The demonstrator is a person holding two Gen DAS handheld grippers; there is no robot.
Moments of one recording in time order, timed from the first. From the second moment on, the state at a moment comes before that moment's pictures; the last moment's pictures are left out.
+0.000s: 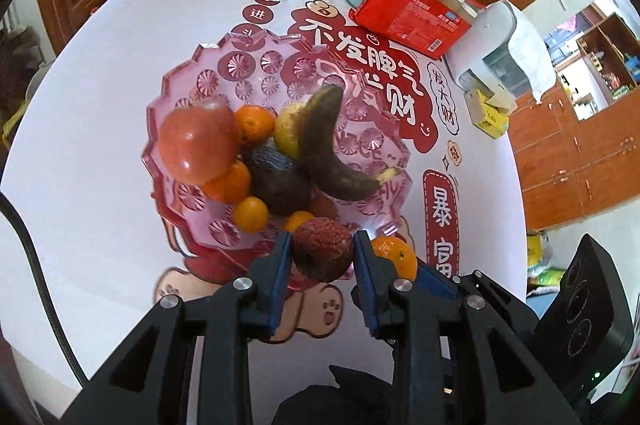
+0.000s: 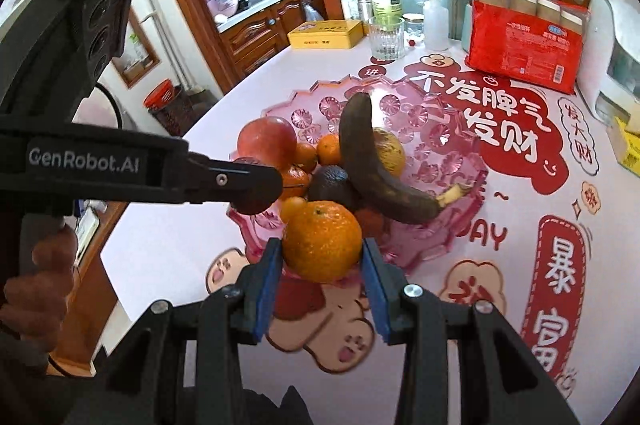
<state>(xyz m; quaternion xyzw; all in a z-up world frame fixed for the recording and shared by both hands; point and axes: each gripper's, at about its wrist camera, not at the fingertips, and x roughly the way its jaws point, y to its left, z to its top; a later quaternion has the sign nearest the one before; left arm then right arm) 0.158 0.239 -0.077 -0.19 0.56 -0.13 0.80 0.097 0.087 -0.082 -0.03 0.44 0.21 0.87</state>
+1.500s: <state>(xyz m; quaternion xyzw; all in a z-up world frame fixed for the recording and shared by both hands) -0.013 0.091 -0.074 -0.11 0.53 -0.11 0.83 -0.077 -0.093 -0.081 0.02 0.49 0.05 0.87</state>
